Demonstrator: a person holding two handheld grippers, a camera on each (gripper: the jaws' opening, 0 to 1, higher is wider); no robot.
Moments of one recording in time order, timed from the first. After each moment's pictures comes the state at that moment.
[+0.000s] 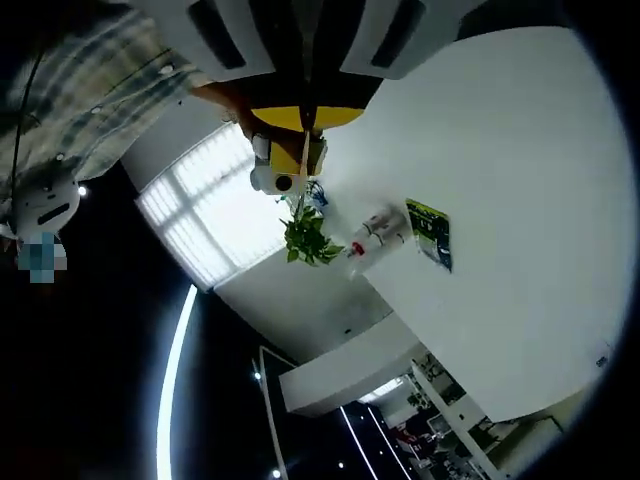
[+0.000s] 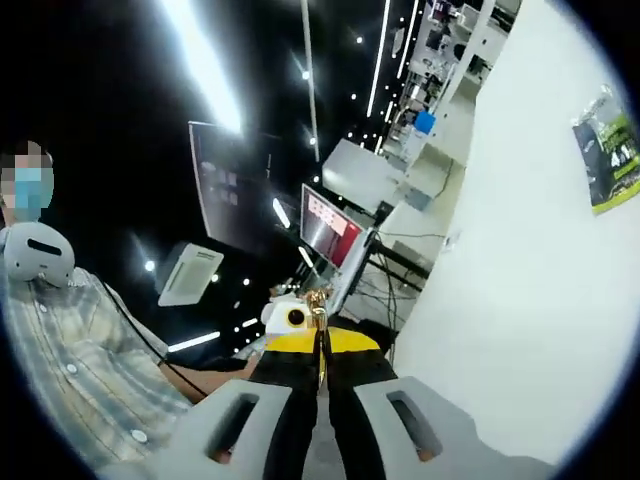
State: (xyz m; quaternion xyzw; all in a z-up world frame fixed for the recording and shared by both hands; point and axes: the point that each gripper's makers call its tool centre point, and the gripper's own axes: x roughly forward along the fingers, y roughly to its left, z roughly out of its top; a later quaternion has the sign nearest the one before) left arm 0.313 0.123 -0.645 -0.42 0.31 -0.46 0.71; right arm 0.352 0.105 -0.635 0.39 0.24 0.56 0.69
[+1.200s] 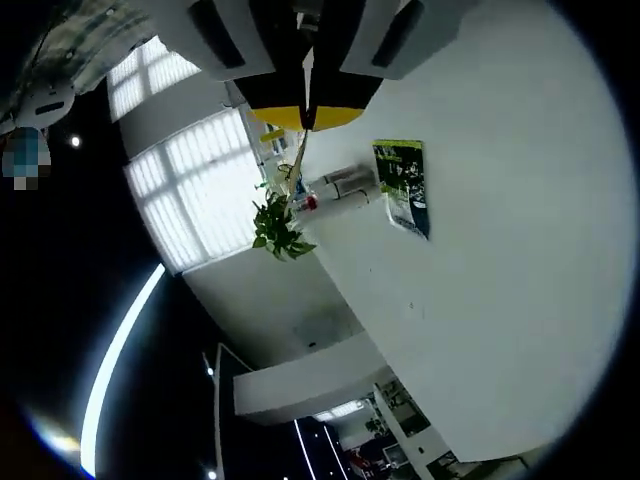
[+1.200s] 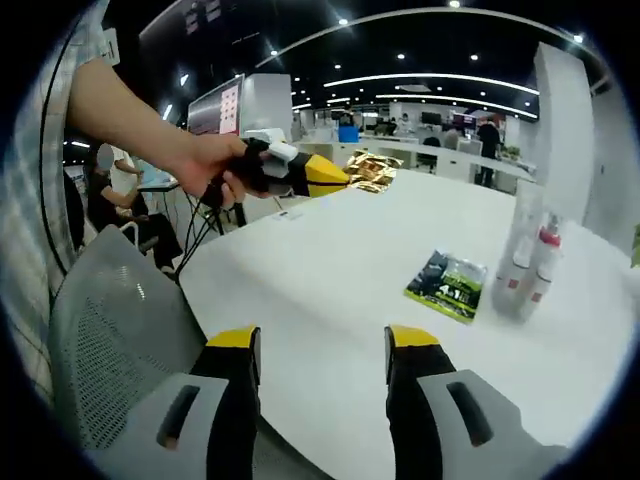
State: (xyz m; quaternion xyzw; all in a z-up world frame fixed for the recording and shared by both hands) left arm 0.498 0.105 -0.671 -0.45 0.39 -0.42 0.68; right arm 0.358 0.021 -0.708 -0.06 0.23 0.36 0.90
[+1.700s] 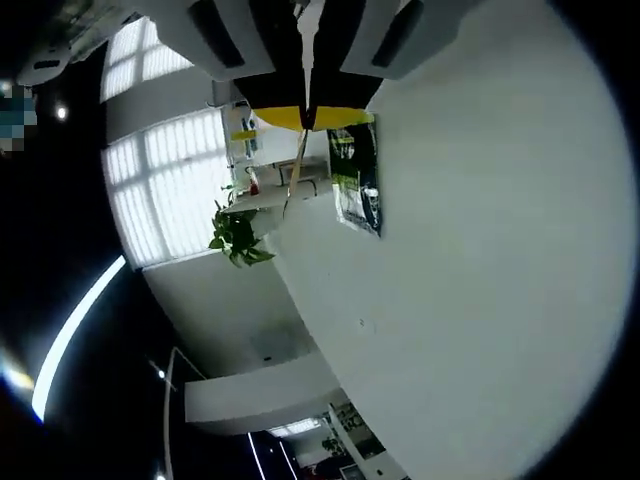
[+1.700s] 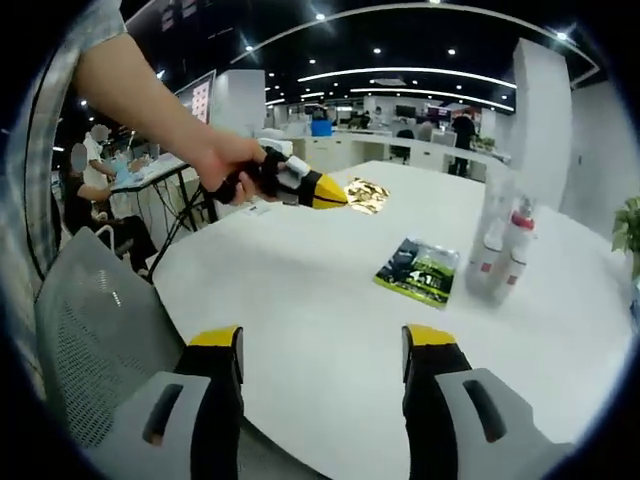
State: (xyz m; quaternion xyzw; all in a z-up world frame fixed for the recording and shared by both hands) left arm 0.549 0.086 -0.723 -0.45 0.47 -0.36 0.67; right arm 0.370 -0.009 -0.720 -0.07 0.26 0.28 0.92
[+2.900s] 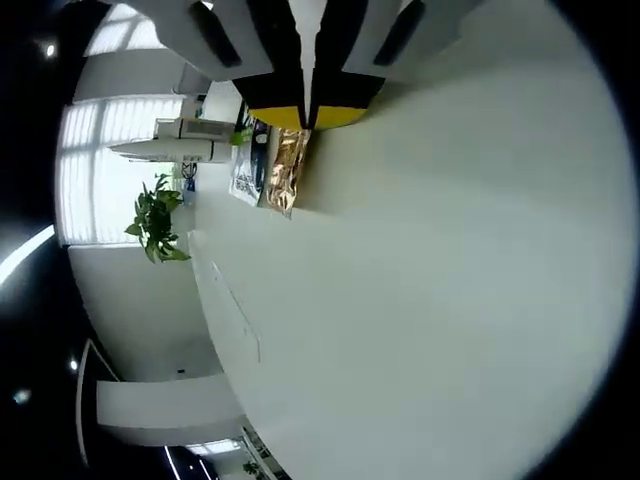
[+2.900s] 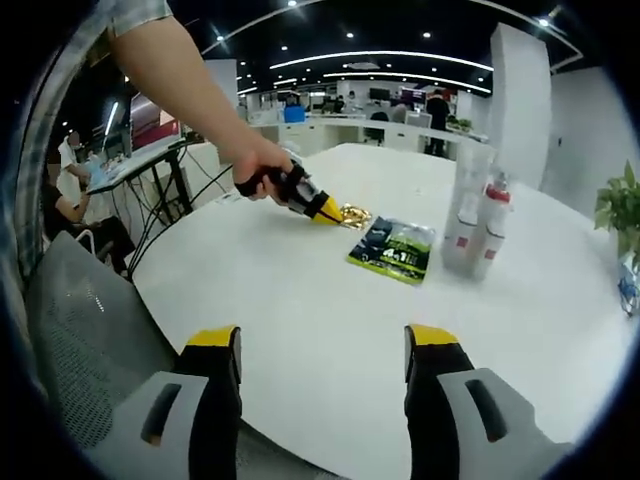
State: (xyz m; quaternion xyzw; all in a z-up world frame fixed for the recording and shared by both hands) left arm 0.611 0.083 -0.812 -0.41 0.59 -0.23 0.65; right arm 0.372 -0.023 -0.727 -0.06 0.28 0.25 0.93
